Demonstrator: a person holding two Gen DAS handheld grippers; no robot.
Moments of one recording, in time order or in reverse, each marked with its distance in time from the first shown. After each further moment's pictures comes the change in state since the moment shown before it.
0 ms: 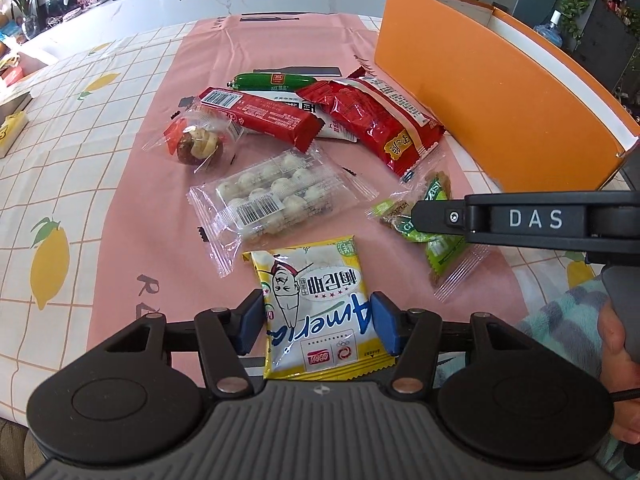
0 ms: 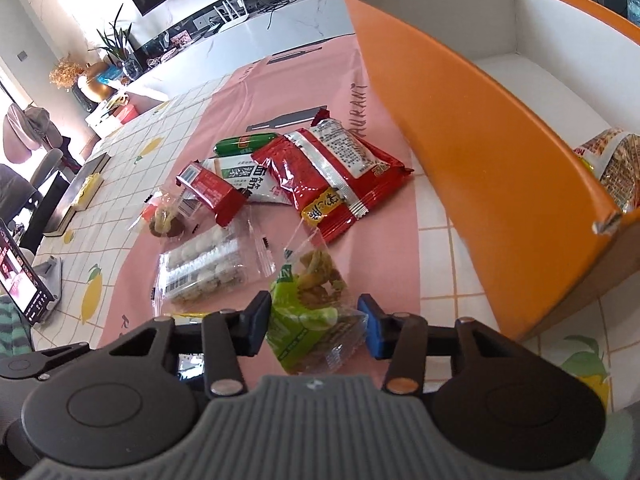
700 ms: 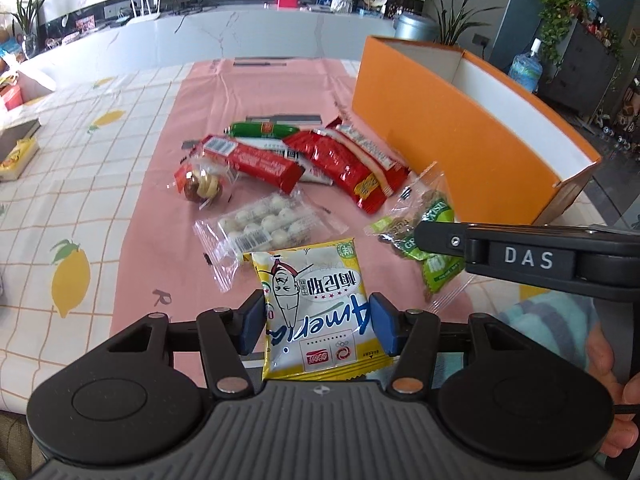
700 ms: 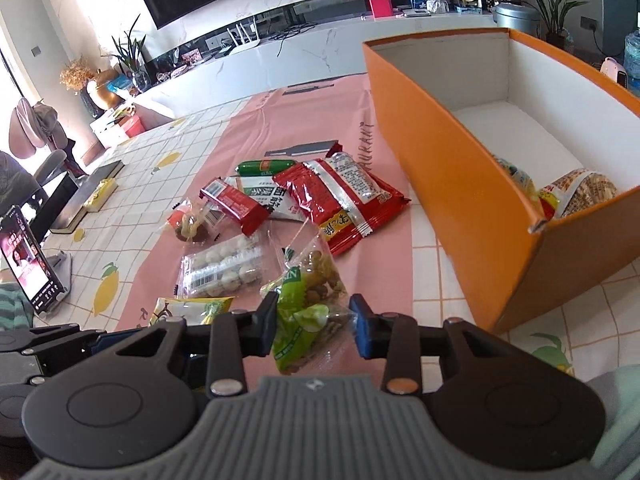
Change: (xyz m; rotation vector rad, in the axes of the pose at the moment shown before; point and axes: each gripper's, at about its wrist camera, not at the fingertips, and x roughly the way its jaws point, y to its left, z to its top) left arm -0.054 -0.007 -0.001 0.002 -0.117 -0.044; right arm -0.057 0.016 -0.013 -0.058 -0.126 -0.033
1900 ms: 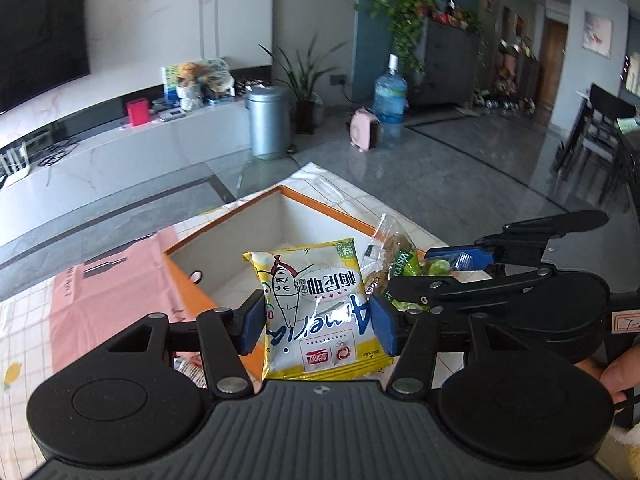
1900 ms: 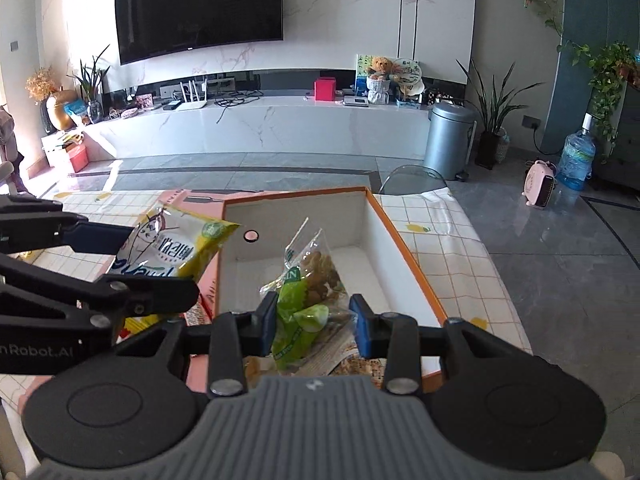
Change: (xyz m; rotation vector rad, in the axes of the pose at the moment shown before) left arm 0.000 -0.155 0.153 0.395 -0.167 -0.236; right arm -0.104 -0.113 0.116 -0.142 -0.134 -0.233
